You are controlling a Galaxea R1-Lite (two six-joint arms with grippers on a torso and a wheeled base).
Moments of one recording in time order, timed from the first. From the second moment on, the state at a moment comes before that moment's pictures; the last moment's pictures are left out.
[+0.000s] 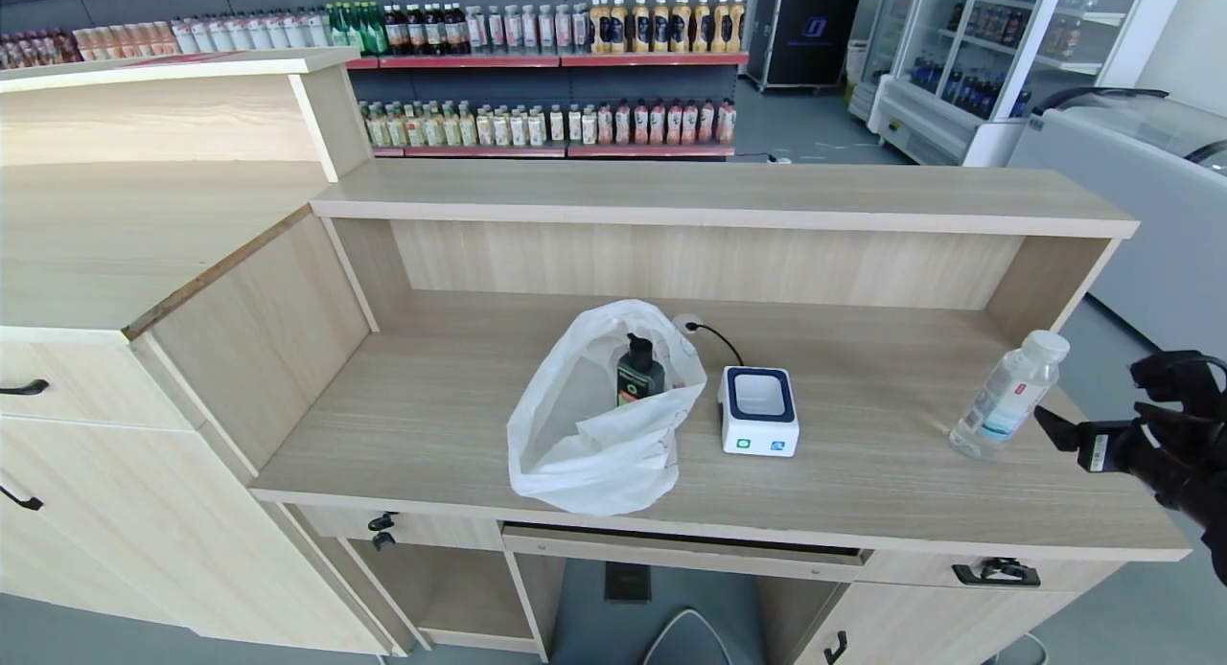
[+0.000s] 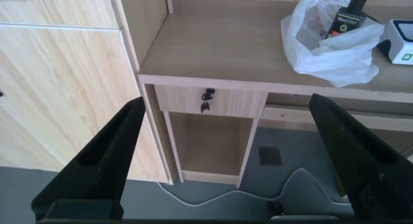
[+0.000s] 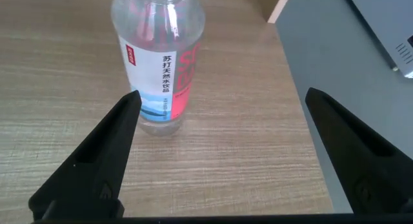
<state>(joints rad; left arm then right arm) 0.00 0.00 0.00 0.00 0.00 0.00 -0.43 2.08 -0.52 -1.39 0.22 -0.27</state>
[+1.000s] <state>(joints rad) 0.00 0.00 0.00 0.00 0.00 0.00 -0.36 2.20 -0.62 -1.42 0.22 -0.30</state>
